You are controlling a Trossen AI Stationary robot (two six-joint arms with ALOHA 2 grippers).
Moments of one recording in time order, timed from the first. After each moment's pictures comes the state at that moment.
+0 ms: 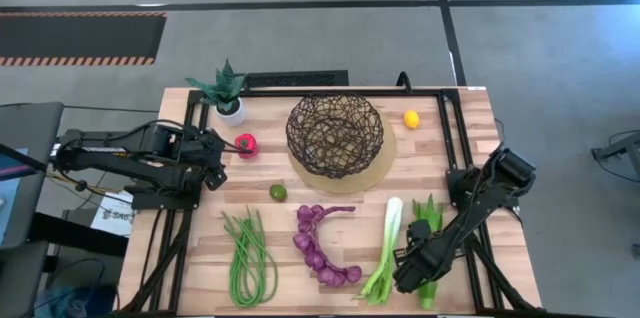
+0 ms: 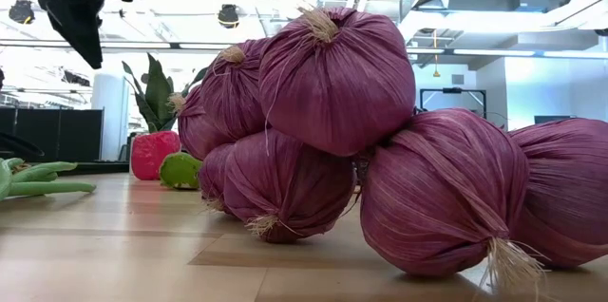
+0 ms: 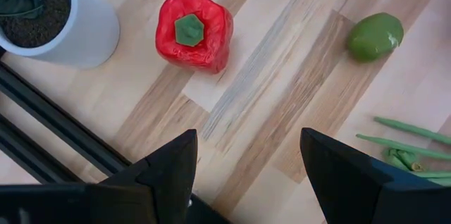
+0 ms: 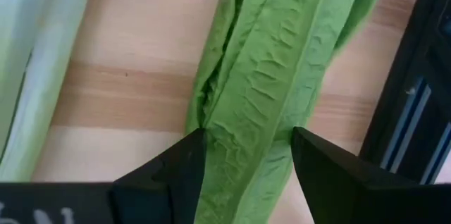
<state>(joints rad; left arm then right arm) -0.03 0.82 0.89 -1.31 -0.30 -0.60 0.79 1.81 1.19 -1.18 -0.13 2.14</state>
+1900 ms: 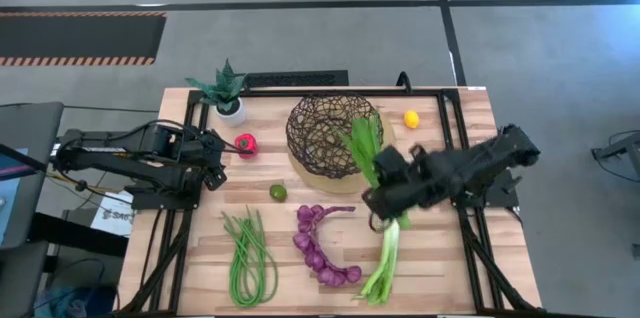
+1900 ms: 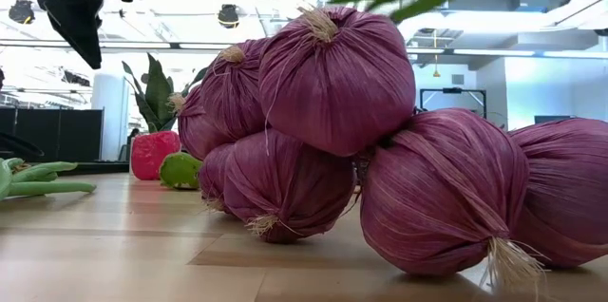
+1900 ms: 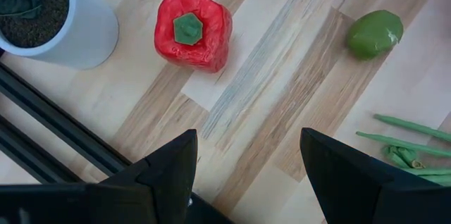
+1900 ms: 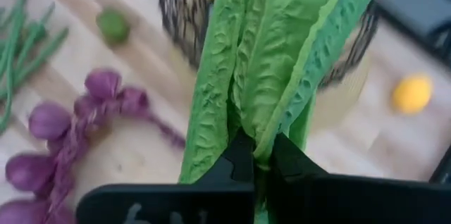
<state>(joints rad) -0.03 0.82 0.89 -1.31 -0.29 -0.59 0.38 1.64 1.86 -1.57 0.61 1.11</state>
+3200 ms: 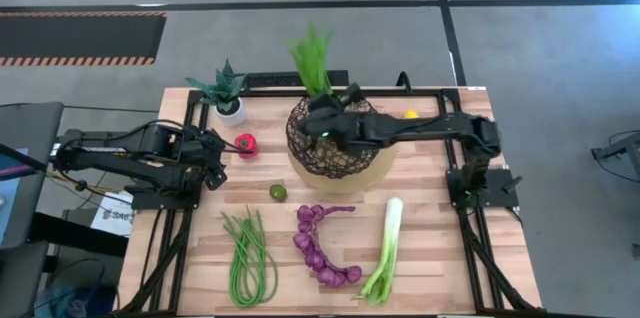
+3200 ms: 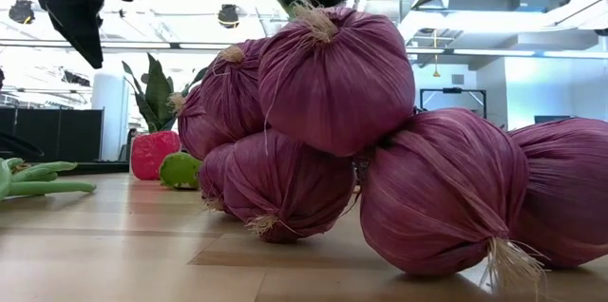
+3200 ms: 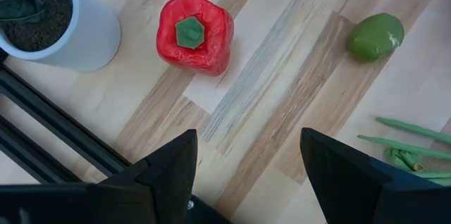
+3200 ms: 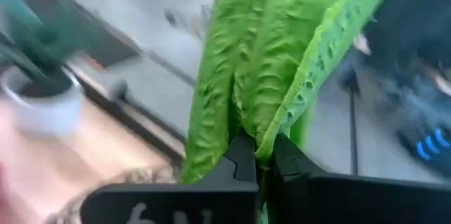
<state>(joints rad) -0.03 0.82 0.89 -1.31 -0.30 -0.59 -0.06 1.85 1.70 -0.29 1.08 0.05</state>
